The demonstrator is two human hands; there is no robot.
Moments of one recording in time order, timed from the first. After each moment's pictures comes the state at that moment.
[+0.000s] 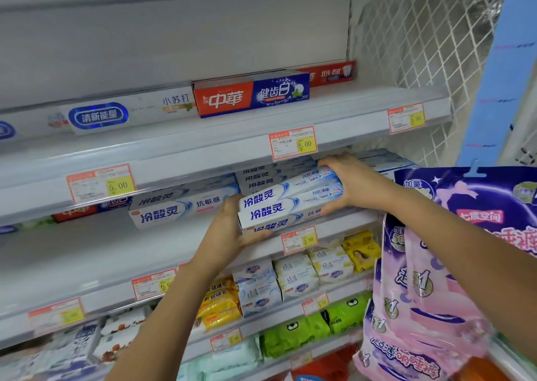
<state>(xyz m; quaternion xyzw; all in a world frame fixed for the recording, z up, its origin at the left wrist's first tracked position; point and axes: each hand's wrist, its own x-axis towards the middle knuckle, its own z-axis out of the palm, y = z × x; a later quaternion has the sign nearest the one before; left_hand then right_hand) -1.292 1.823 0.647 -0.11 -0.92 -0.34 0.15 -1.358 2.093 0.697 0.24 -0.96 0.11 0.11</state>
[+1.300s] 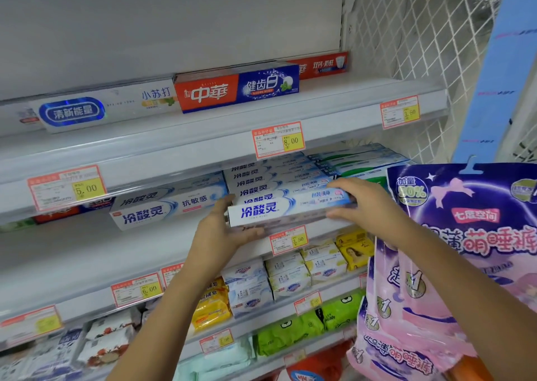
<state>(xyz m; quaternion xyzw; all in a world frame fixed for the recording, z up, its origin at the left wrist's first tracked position) -1.290 1.840 0.646 -0.03 -0.90 -0.42 0.12 -1.329 2.120 0.653 0.19 -0.93 0.27 0.14</state>
